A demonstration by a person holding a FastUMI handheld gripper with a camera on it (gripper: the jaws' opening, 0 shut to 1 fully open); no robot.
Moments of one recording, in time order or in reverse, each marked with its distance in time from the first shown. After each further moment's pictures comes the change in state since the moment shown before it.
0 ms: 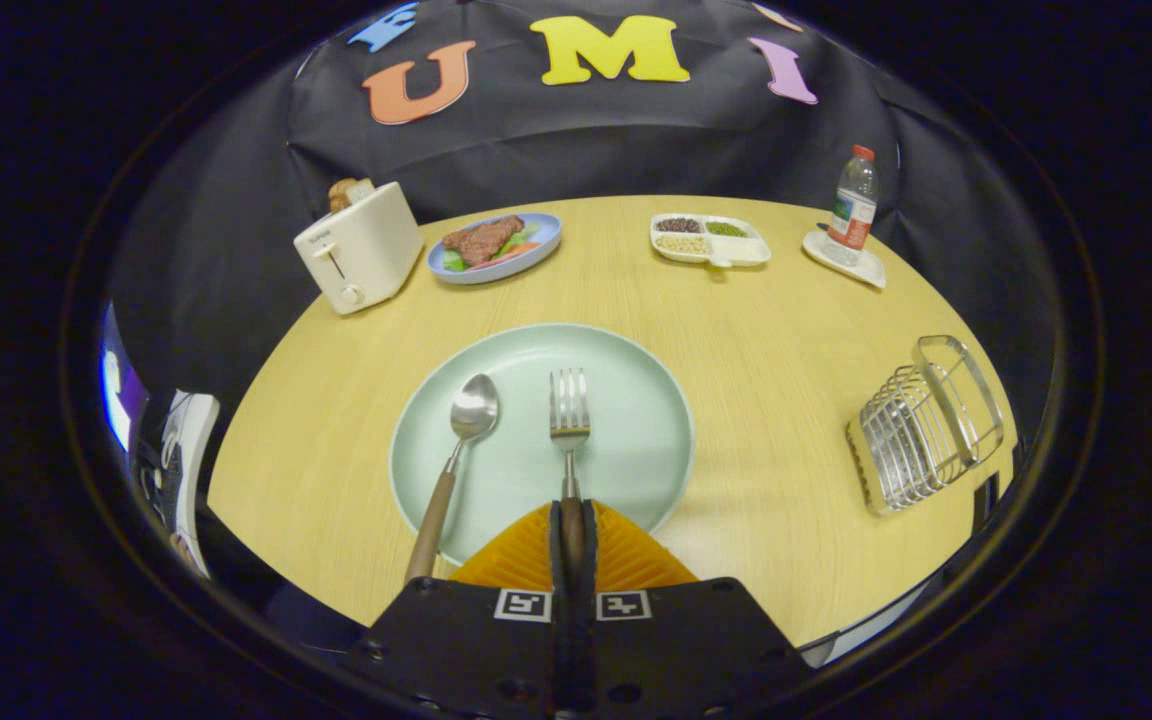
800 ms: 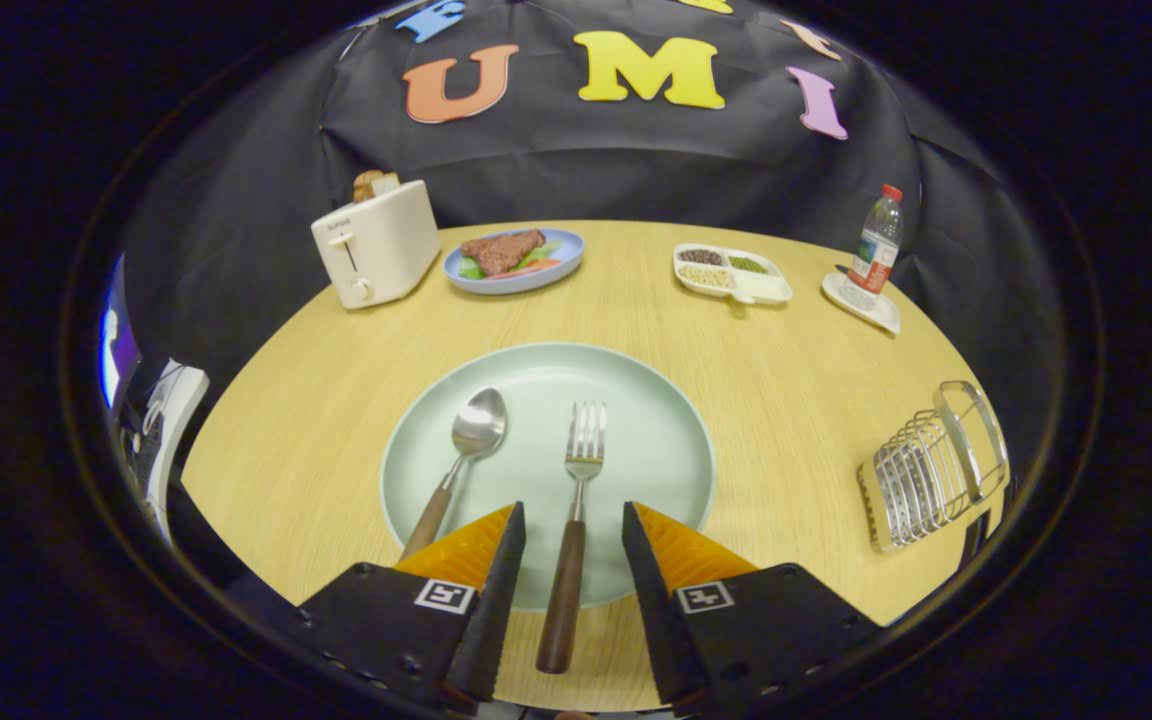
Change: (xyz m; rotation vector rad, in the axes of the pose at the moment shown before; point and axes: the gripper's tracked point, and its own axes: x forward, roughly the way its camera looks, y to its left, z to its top) arm 0.037 0.006 0.004 -0.103 -0.061 -0.049
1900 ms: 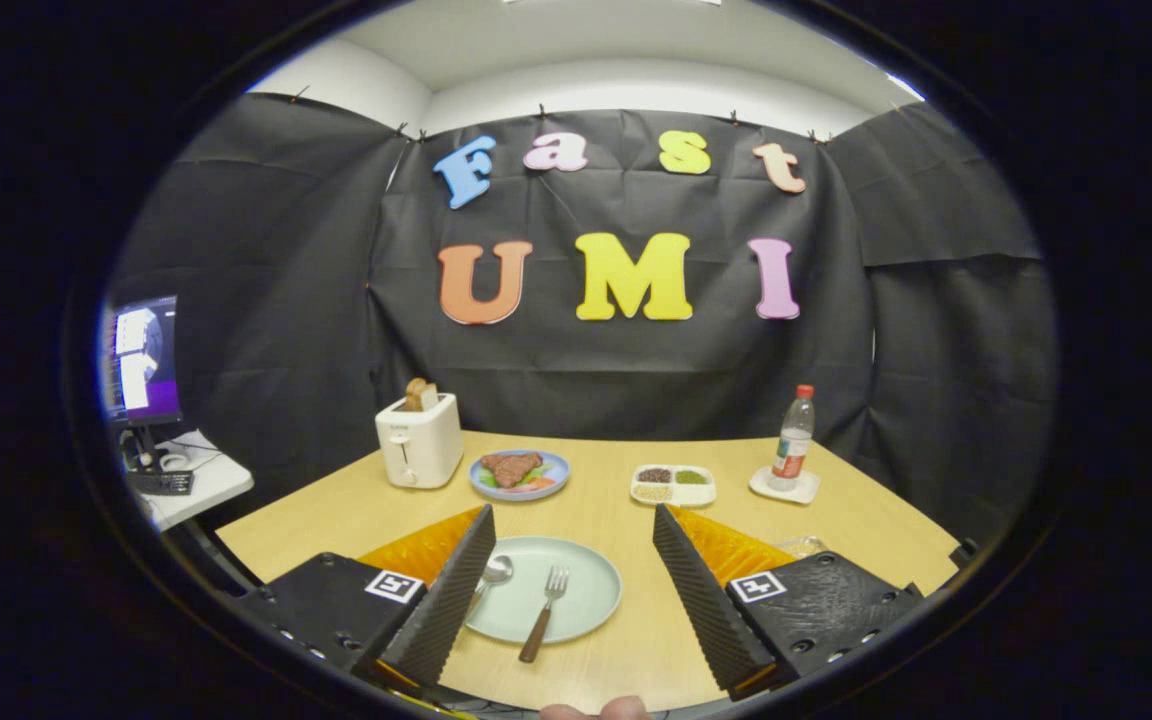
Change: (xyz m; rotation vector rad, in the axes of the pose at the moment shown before) arm -0.166 -0.017 0.082 -0.049 -0.635 0.017
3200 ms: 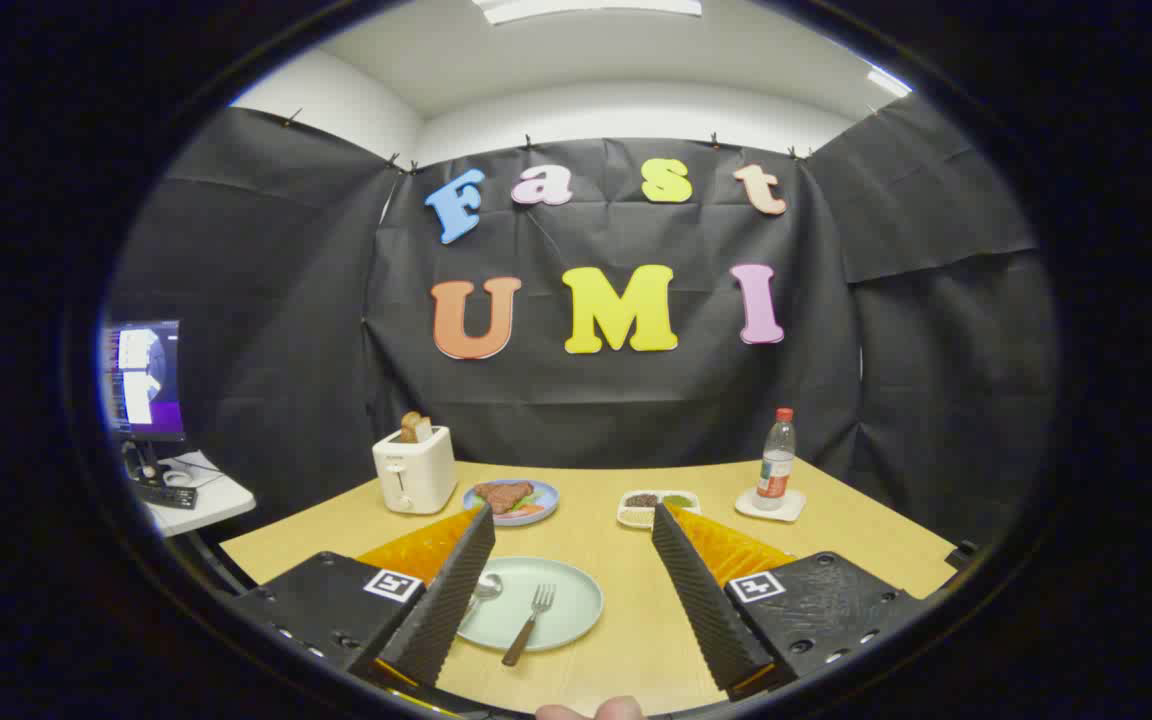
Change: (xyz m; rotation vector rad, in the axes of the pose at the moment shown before) arm -0.031 -0.033 0.031 0.046 -0.130 -0.016
